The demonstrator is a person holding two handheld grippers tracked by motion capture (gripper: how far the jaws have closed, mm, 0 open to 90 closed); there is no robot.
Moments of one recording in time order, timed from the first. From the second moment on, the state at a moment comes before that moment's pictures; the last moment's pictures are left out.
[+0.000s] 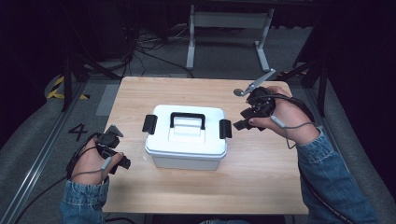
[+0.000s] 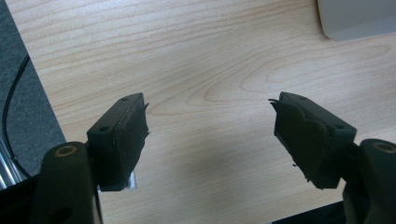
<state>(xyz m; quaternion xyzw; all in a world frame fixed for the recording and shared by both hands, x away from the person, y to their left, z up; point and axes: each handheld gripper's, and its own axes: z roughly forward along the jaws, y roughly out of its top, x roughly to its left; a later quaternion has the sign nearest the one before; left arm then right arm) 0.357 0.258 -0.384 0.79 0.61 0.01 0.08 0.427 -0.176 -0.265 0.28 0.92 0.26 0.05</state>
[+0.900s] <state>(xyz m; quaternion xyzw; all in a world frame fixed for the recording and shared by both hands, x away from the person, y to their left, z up) 0.358 0.259 -0.385 0.79 0.61 0.01 0.09 0.459 -0.091 -0.280 0.21 0.95 0.25 0.02</state>
